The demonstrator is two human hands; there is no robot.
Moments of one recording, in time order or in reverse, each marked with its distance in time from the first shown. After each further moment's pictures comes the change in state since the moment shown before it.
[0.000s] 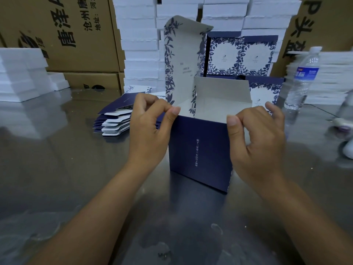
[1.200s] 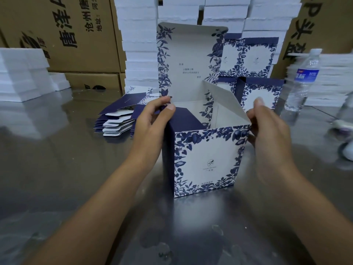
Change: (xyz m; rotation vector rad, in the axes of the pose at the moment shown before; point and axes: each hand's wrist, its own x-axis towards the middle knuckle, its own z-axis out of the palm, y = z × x) left_hand 0.003 0.002 0.000 -0.604 -0.140 -0.546; right_hand 0.019 -0.007 -0.007 0.861 -0.022 0.954
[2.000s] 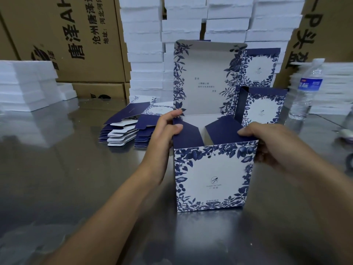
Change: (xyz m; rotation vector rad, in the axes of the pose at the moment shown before) left_hand 0.000 0.000 0.009 -0.227 -0.161 -0.167; right_hand 0.029 -0.020 -0.018 -0.425 -0.379 0.283
